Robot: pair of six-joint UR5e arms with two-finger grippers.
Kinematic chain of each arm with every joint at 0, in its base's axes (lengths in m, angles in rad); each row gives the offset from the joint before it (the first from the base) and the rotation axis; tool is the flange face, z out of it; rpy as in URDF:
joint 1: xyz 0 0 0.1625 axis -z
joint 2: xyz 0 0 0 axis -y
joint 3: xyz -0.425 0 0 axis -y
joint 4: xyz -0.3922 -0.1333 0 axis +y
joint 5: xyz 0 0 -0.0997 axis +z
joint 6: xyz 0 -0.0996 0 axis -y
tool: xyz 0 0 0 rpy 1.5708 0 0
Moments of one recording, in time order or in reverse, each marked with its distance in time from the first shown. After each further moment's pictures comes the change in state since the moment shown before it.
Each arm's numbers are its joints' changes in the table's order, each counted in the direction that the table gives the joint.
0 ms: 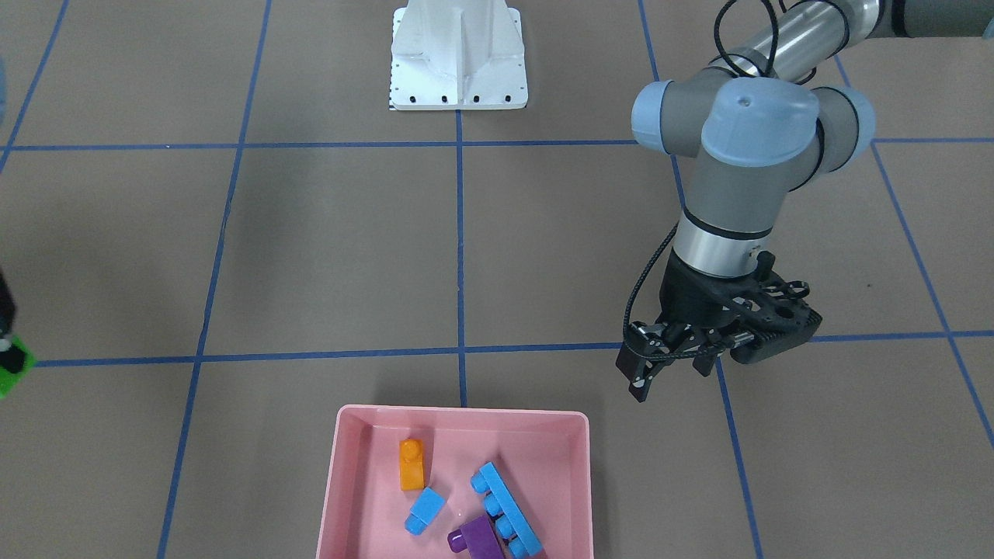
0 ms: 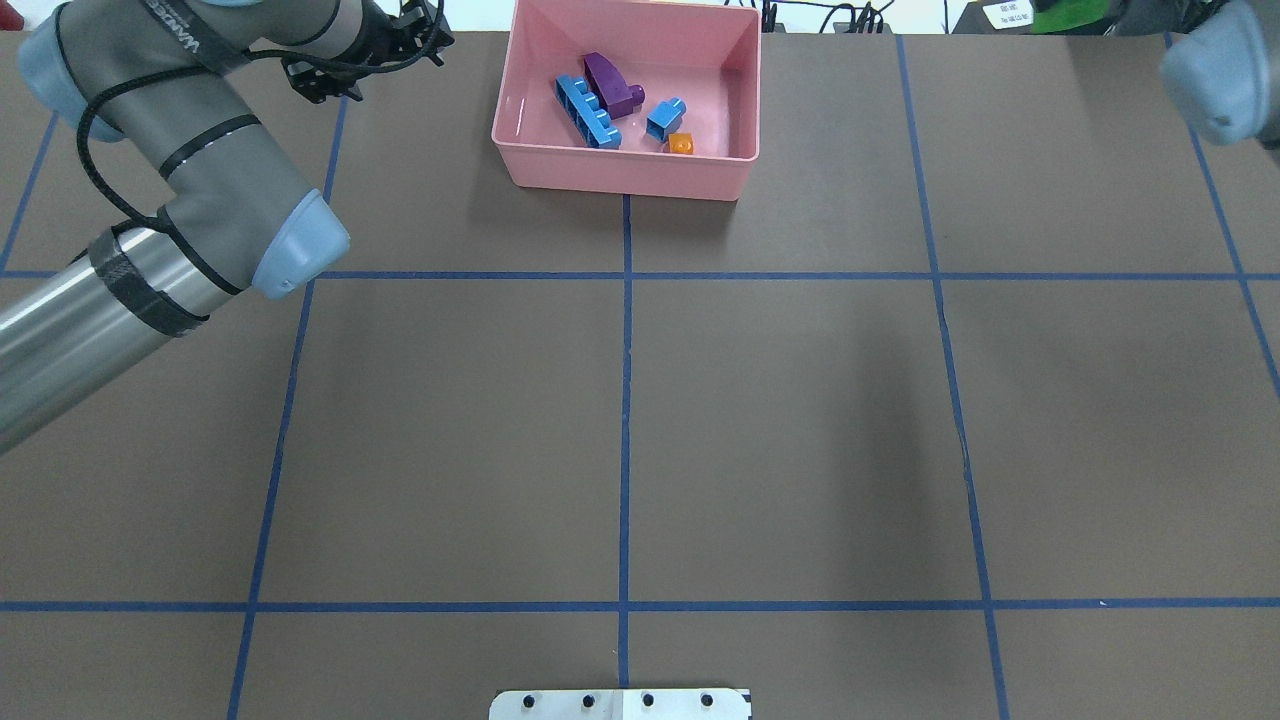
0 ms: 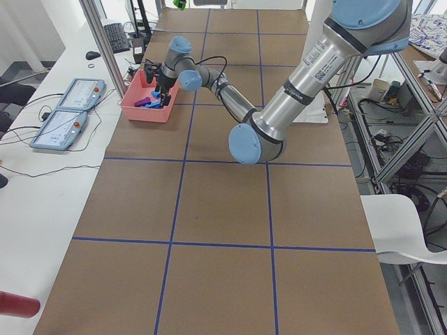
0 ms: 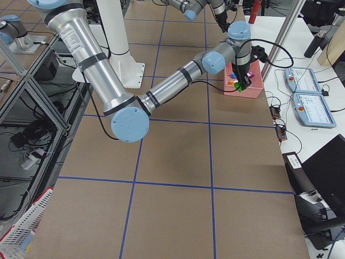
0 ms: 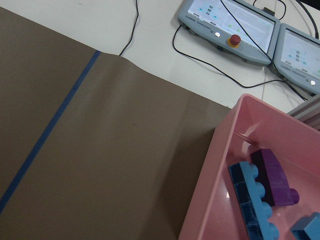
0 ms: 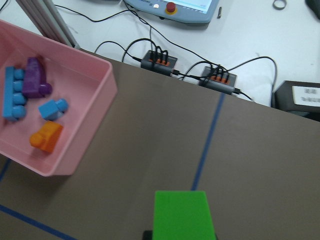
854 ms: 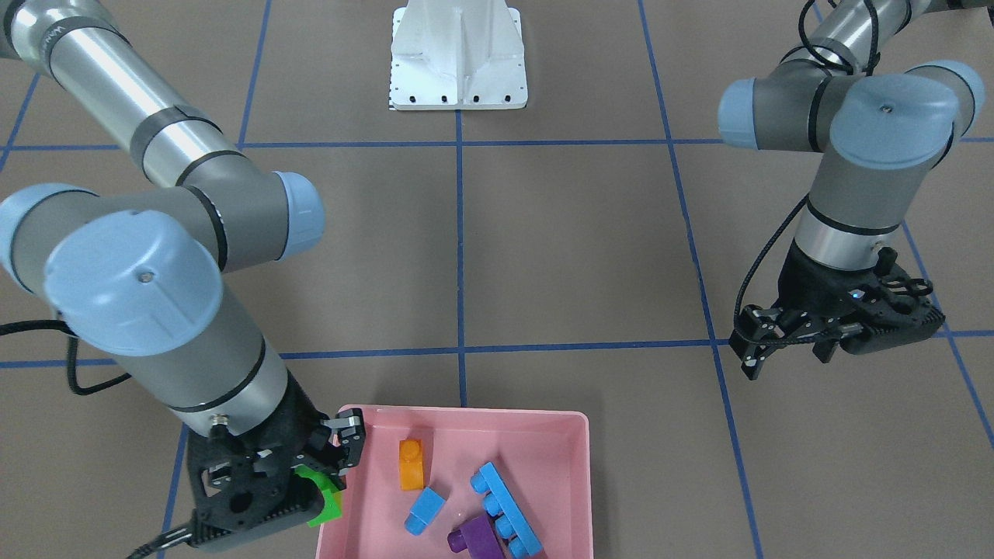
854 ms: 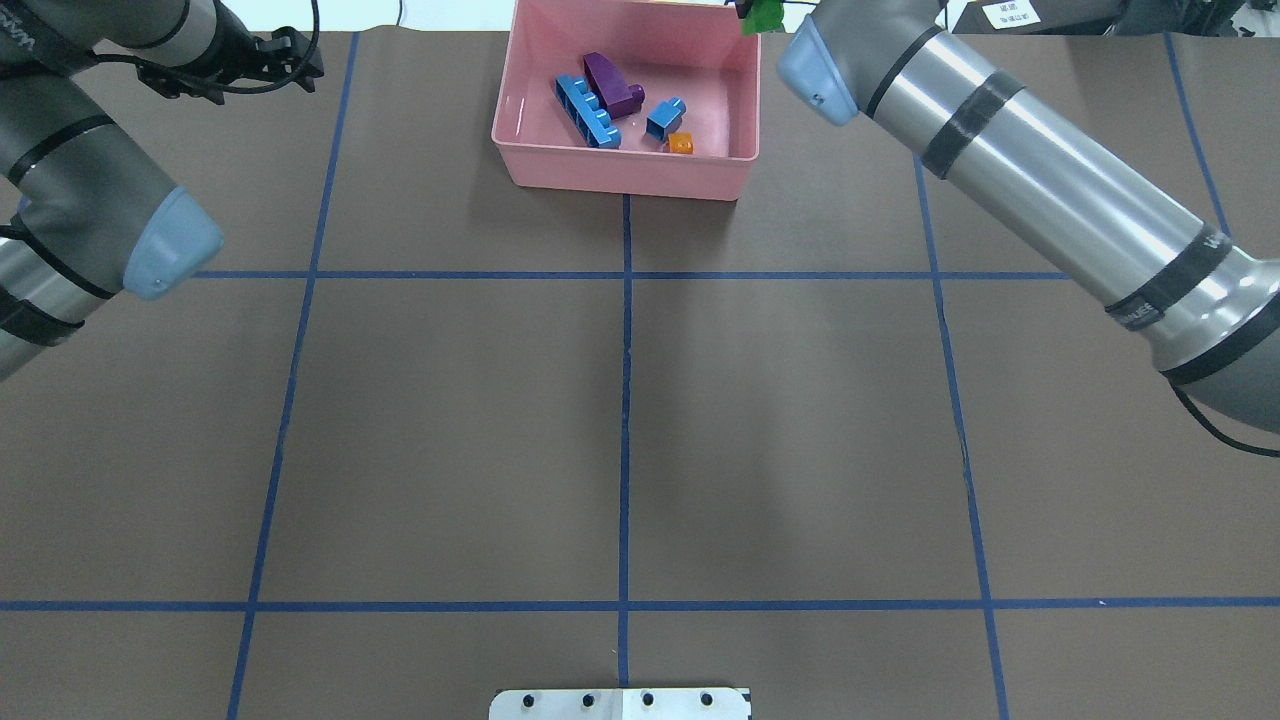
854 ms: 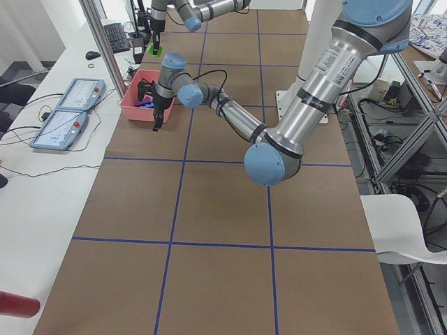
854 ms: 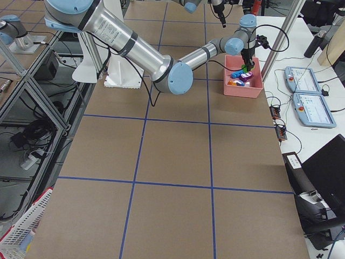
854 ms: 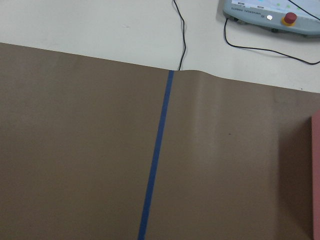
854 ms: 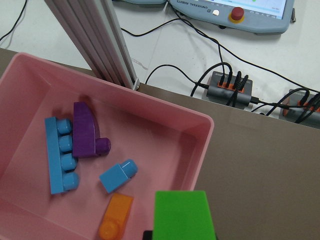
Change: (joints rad) left arm 0.087 0.180 -0.108 -0.081 0.040 0.331; right arm 0.242 0.438 -0.627 -0.275 0.216 0.253
